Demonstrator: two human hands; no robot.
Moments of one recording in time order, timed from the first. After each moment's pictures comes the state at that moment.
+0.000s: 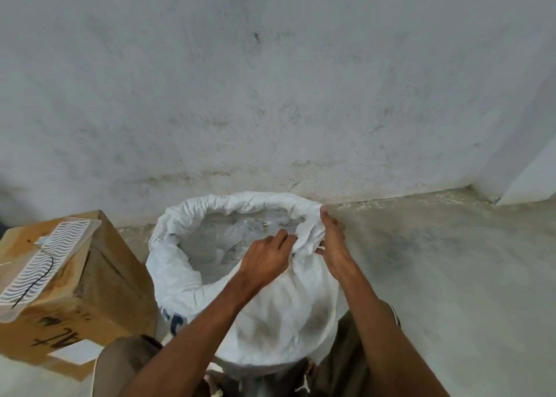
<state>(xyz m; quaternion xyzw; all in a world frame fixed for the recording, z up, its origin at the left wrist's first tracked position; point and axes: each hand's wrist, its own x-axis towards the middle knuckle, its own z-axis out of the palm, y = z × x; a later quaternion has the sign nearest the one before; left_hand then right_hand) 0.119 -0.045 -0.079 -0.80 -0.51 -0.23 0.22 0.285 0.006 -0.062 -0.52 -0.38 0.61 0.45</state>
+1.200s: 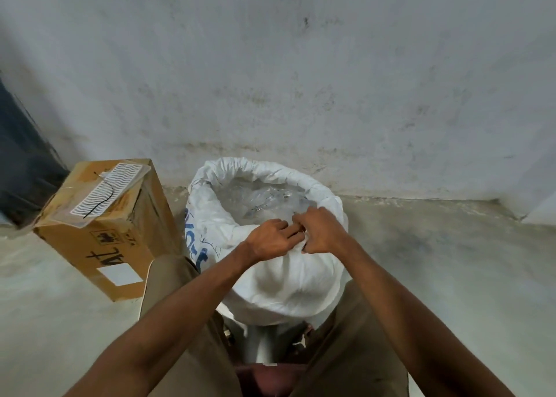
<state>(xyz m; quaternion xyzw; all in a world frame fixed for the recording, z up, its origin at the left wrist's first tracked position) 0.092 -0.115 -0.108 -0.88 -0.37 -0.15 0.24 0.262 -0.053 -0.066 -0.35 -0.93 0.03 0.03</state>
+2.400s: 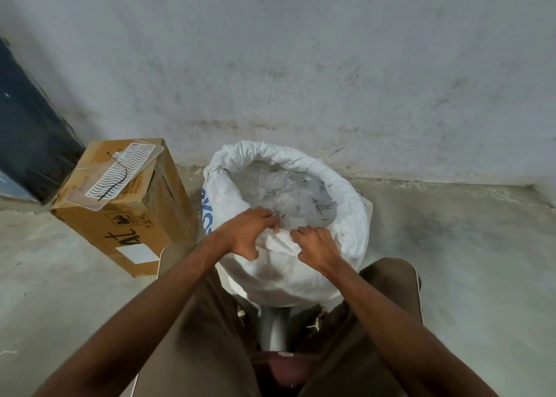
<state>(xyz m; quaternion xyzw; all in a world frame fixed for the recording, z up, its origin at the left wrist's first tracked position) -0.001 -0.145 -0.114 -0.83 -0.54 -0.05 -0.10 0.225 -0.088 -0.154 -0.32 -0.94 -0.01 0.11</state>
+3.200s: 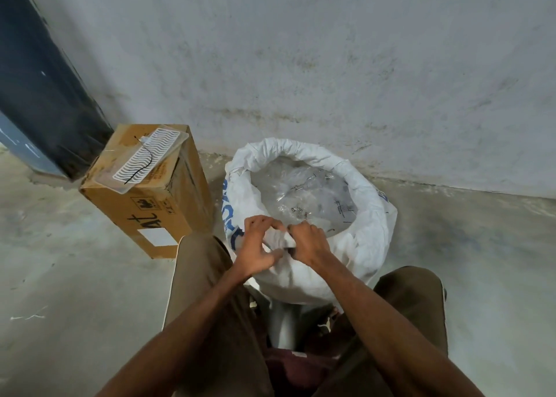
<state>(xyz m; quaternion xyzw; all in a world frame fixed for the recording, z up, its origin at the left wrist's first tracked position) 0.019 -0.199 -0.170 -0.57 -0.68 -0.43 -0.16 0.155 -0.095 -0.163 -0.39 -0.92 0.09 0.00</state>
